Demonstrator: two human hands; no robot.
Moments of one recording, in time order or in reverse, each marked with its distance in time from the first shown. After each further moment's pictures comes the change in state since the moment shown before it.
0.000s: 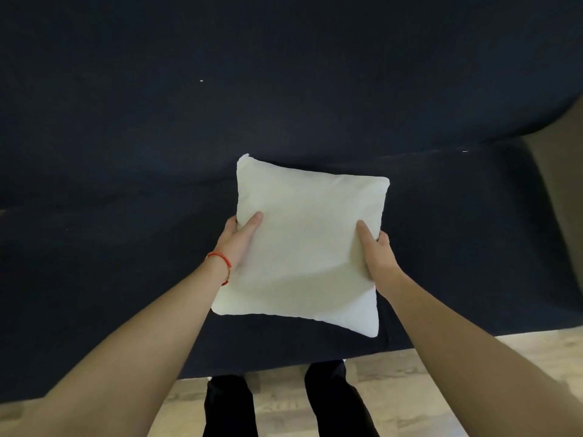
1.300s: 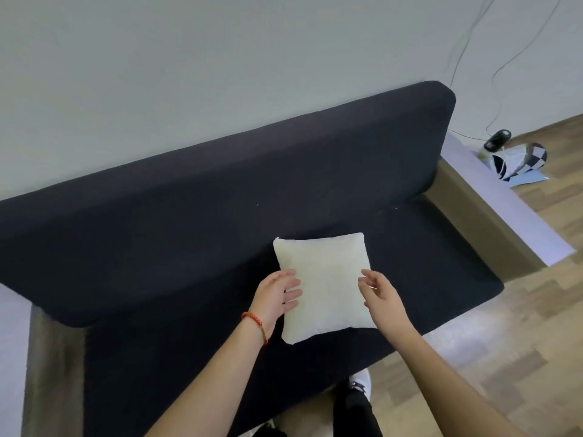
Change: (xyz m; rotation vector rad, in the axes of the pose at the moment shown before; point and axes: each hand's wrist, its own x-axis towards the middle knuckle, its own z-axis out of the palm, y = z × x) left_hand -0.256 0.092 -0.161 -0.145 -0.374 0.168; right_hand -0.361 -0.029 0.054 -0.022 0.210 -0.432
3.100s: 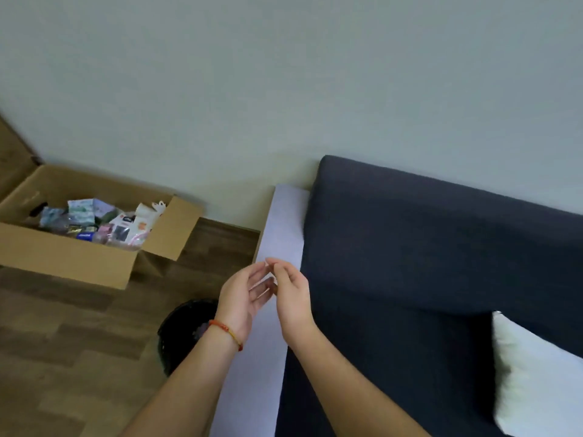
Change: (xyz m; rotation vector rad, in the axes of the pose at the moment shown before) left_hand -0.181 -0.078 -0.739 -0.768 0.416 0.235; right_hand -0.360 -0.201 0.799 0.120 -0.569 -0.214
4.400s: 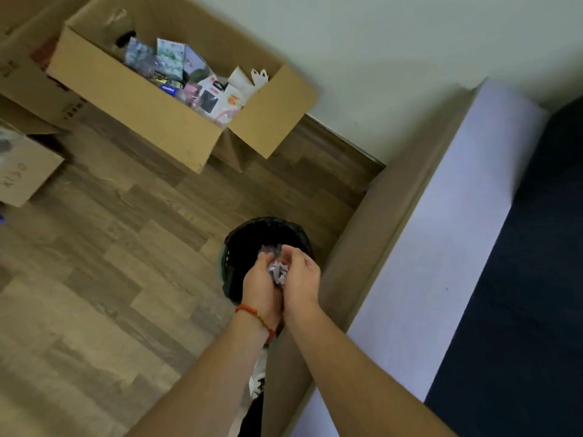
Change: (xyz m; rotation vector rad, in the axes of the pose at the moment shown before) left_hand 0.195 -0.137 -0.235 -0.576 0.506 -0.273; right_hand 0.138 0.294 0.197 -0.041 -0.023 0.530
